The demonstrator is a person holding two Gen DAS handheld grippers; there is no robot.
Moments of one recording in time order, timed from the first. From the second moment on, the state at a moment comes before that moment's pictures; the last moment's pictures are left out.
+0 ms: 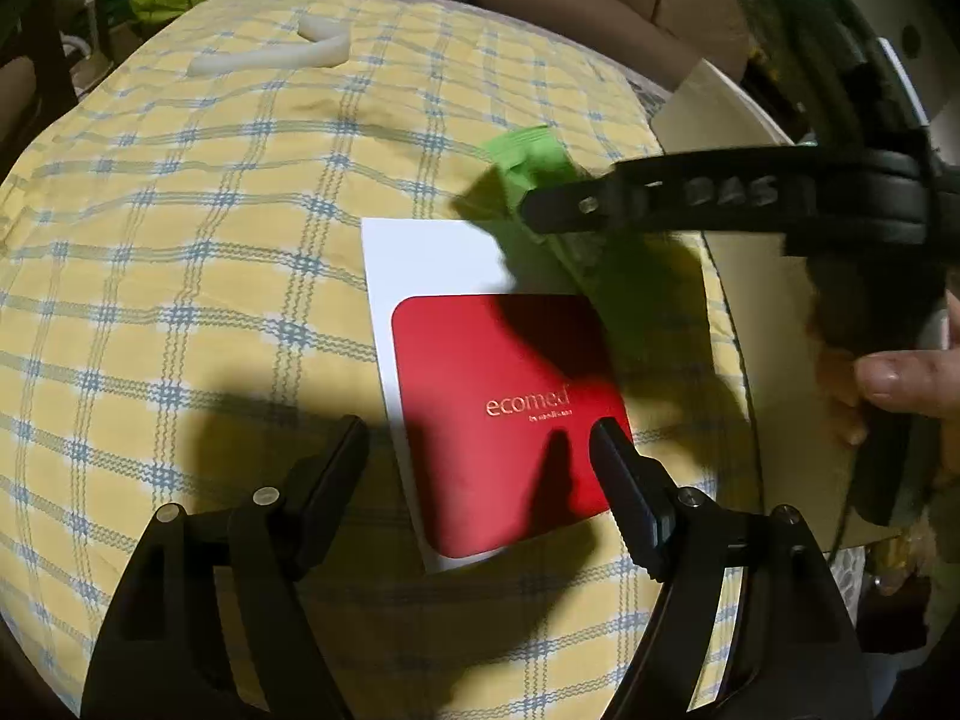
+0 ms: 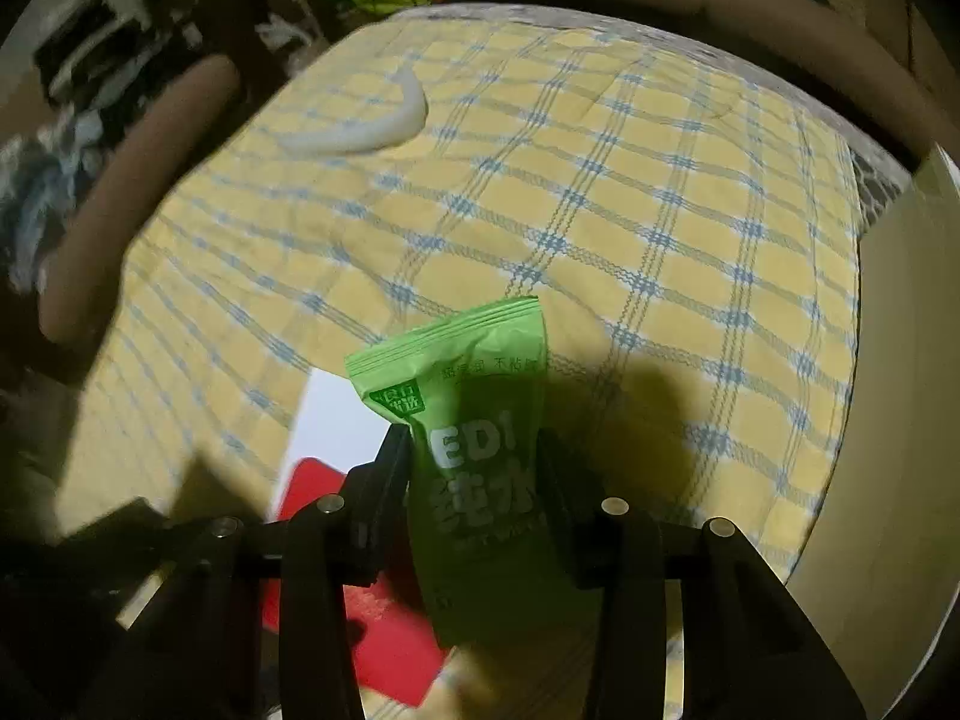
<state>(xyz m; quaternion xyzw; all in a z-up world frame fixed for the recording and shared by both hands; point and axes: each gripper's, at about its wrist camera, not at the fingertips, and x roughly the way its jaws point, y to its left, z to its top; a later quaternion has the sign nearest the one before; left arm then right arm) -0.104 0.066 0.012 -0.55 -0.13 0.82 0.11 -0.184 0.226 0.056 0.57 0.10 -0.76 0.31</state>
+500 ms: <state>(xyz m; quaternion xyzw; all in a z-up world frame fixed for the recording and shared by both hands) -0.104 0.067 0.012 -0.54 -0.12 0.82 0.11 -0.160 0.280 0.155 0.52 -0.01 -0.79 0.33</state>
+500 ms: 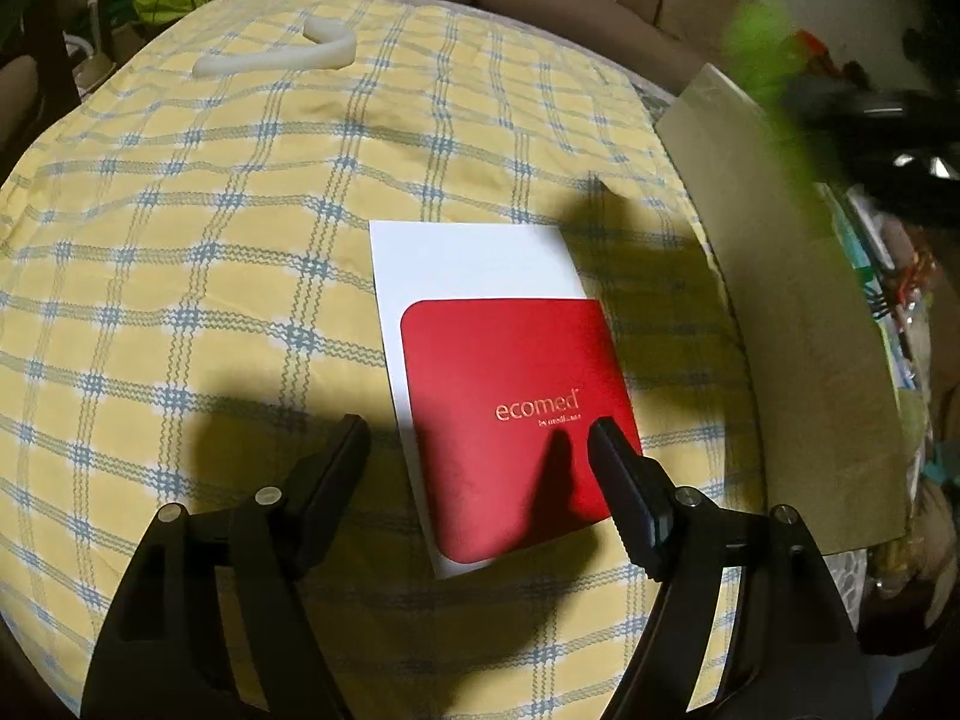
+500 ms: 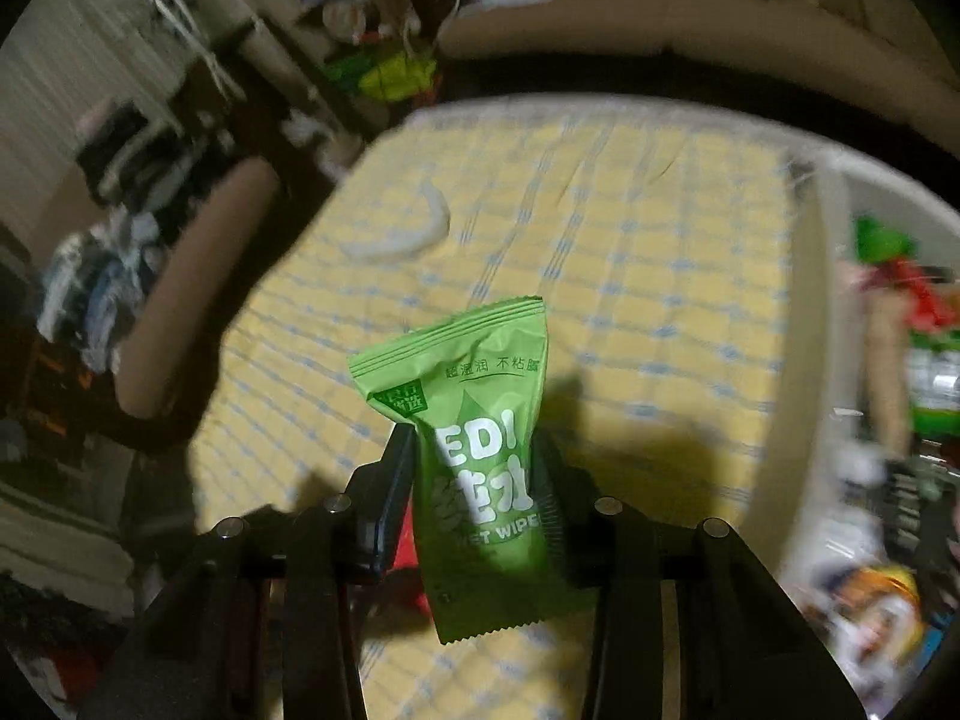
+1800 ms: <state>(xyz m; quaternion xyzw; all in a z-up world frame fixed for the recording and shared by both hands) -0.093 0.068 0.013 -0.54 -0.10 0.83 0.13 -0.070 0.325 0.190 0.48 -0.04 -0.83 0.29</state>
